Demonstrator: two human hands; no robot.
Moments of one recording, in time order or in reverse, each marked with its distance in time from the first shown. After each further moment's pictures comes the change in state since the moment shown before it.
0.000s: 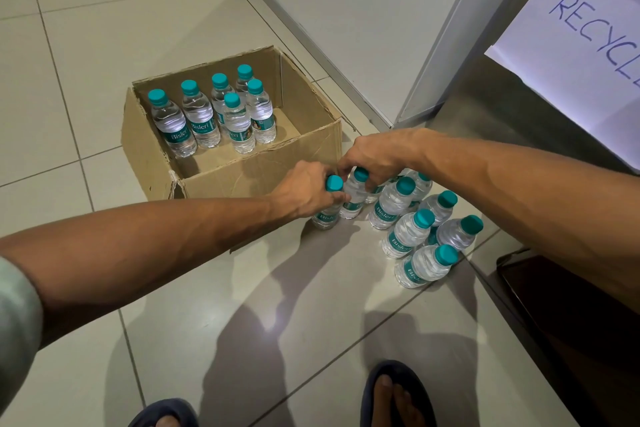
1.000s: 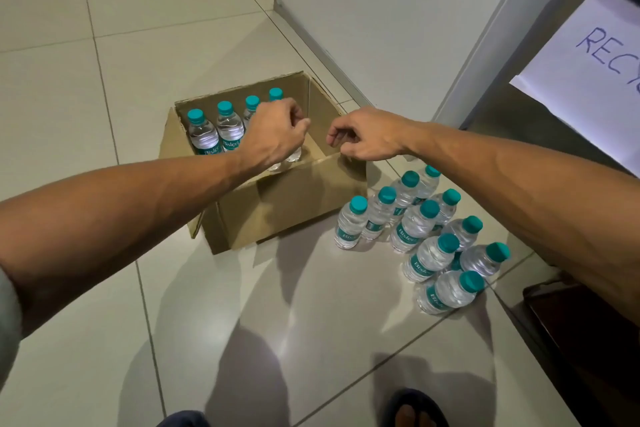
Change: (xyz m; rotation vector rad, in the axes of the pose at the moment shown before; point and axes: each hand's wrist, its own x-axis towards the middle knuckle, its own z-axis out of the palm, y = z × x) left_hand 0.014 -0.027 -0.118 0.112 0.545 -0.004; right_hand 0.013 -0.020 -0.066 0.412 0.435 0.017
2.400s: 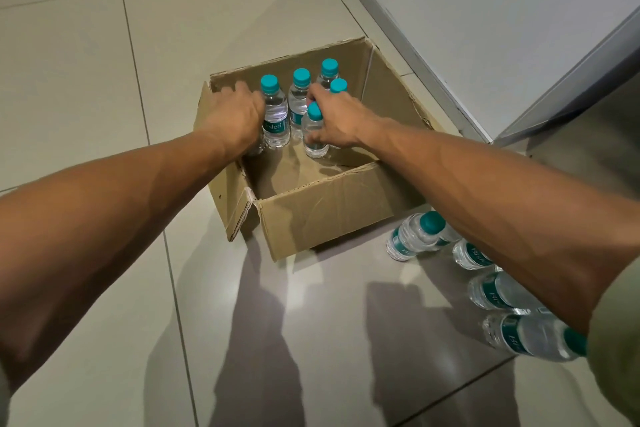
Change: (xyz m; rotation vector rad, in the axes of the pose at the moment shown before) left_hand 0.031 -0.156 -0.023 0.826 -0.248 -0.130; right_hand 0.159 -0.044 0.074 0.051 0.117 0.103
